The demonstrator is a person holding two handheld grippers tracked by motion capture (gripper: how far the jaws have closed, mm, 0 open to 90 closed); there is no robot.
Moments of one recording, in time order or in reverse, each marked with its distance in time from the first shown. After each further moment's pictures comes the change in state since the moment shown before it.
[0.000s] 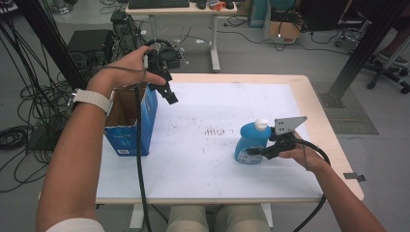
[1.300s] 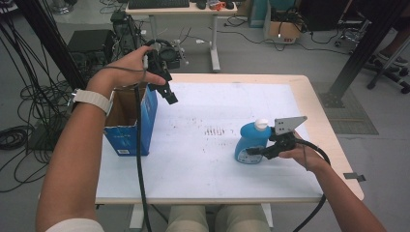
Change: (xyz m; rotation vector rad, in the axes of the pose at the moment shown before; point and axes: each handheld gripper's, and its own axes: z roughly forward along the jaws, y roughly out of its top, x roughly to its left) left arm 0.000 0.000 0.000 0.001 0.000 -0.001; right arm 0.000 0.000 0.000 0.000 0.001 0.002
